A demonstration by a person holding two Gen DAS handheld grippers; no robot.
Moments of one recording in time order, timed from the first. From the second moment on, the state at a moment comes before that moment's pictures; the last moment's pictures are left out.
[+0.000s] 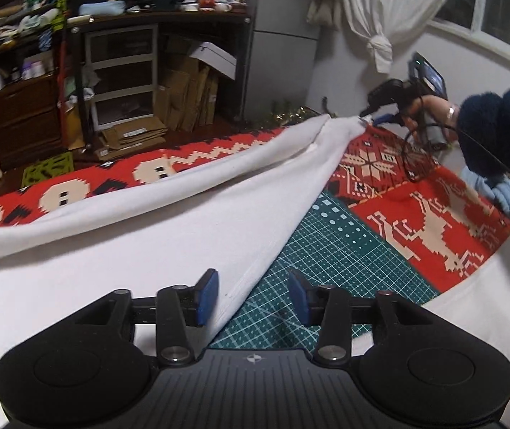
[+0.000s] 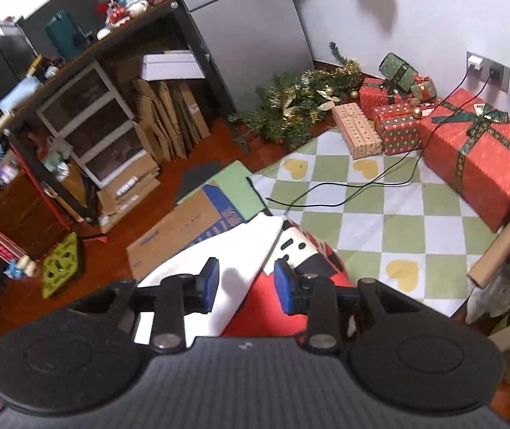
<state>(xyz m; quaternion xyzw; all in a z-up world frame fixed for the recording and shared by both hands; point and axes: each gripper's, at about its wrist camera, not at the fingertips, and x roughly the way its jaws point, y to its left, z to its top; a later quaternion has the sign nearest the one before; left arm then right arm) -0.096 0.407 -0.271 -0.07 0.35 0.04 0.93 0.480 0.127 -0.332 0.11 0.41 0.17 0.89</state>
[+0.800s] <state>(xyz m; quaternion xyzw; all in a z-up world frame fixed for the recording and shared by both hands) -0.110 0.412 -0.266 -0.05 0.35 0.02 0.94 0.369 -0.007 -0.237 0.16 0.33 0.18 0.91</state>
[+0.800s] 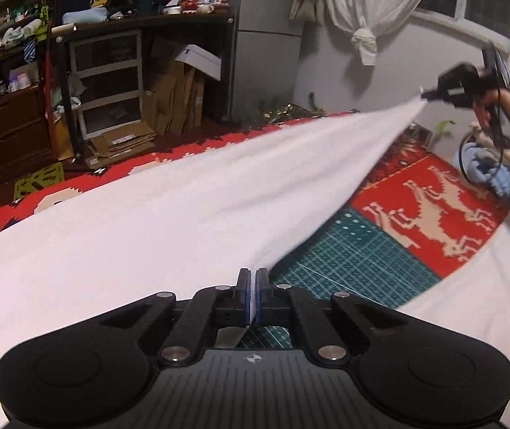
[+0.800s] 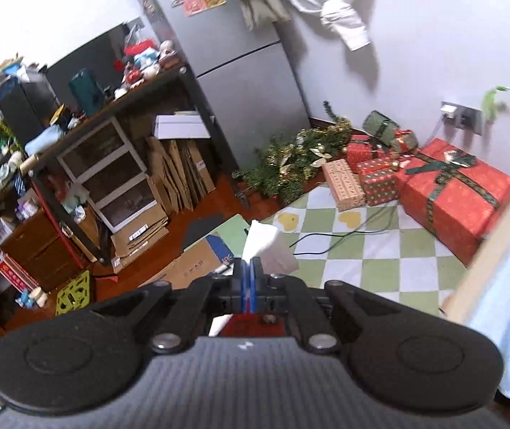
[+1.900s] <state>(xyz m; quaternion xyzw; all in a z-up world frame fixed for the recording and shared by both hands) -0.223 0.570 -0.200 -0.21 0.35 0.21 0.89 0.286 0.100 -0.239 -0.04 0.35 0.32 0.88</state>
